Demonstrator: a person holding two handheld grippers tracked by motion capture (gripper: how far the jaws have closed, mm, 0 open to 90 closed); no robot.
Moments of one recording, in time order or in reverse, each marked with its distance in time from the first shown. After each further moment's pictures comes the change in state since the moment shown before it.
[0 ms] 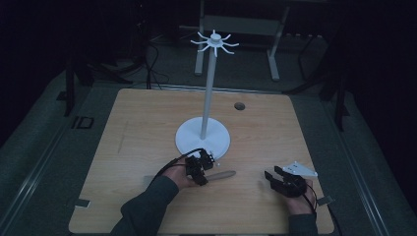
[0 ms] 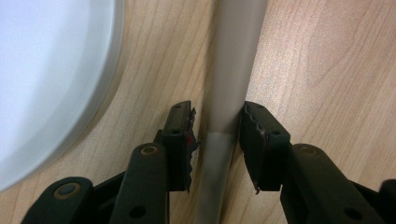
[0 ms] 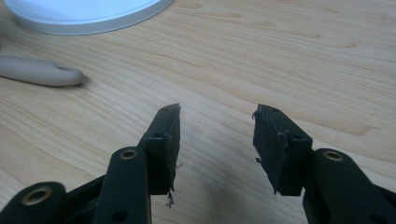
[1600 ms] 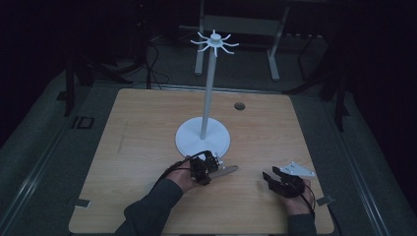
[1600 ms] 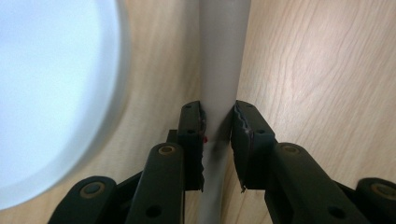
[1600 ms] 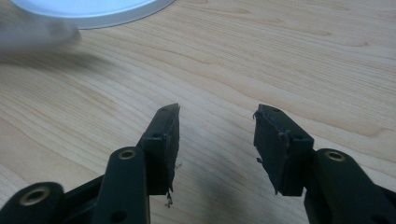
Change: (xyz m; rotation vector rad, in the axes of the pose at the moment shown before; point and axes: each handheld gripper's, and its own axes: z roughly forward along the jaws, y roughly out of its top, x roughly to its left) left arm -0.018 0.009 -0.017 -0.060 0.113 0.039; right arm 0.005 0.000 0.004 0.013 0.005 -0.015
